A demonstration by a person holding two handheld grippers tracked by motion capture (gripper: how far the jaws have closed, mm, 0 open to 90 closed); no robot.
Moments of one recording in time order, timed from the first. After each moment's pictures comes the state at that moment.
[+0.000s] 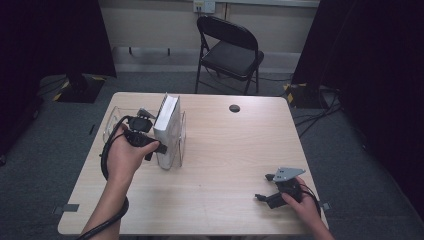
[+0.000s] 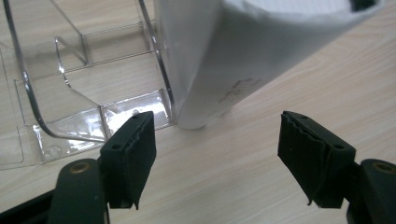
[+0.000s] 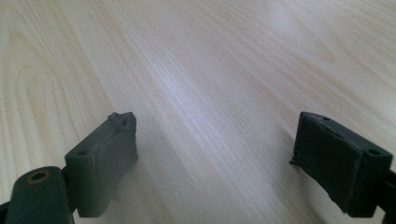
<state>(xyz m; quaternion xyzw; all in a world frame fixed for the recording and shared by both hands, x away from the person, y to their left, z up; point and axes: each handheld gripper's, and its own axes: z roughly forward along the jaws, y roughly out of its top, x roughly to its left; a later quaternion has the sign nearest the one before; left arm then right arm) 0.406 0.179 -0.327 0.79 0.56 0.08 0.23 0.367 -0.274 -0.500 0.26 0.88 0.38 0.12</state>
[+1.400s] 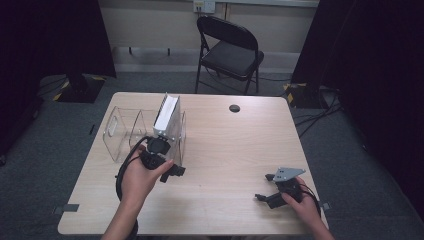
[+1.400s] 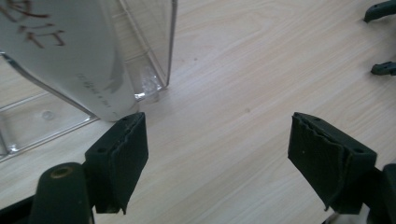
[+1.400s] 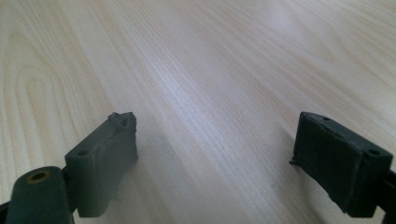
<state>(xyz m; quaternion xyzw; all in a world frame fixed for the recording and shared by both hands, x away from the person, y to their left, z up) 0.373 0.140 -0.363 0.83 0.49 0.05 0.27 0.367 -0.274 -0.500 0.26 0.88 0.38 0.11</state>
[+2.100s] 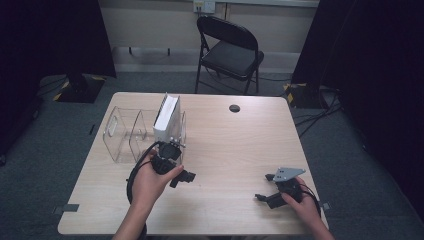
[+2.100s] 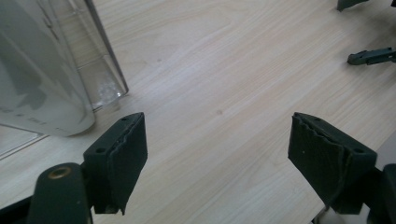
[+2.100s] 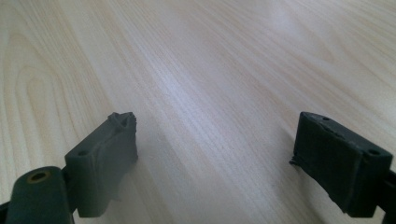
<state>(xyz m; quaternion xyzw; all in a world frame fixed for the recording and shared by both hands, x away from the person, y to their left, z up) 0.370 0.116 -0.379 0.84 0.46 0.02 0.28 0.367 -0.274 -0.500 0.26 0.88 0.38 0.11</state>
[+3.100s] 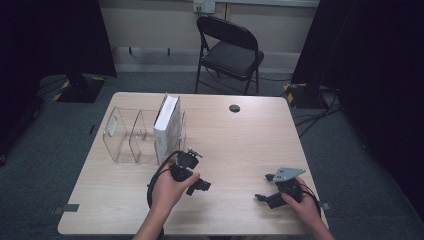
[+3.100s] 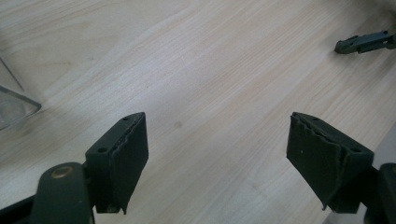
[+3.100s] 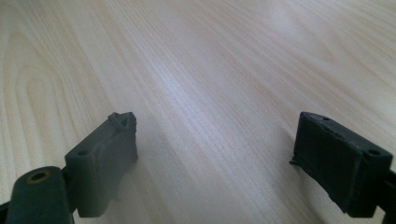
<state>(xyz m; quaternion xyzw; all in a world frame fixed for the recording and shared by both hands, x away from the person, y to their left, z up) 0.374 0.076 -0.420 0.86 0.43 -0.01 0.28 0.367 -0.274 -0.500 0.26 0.88 0.38 0.11</state>
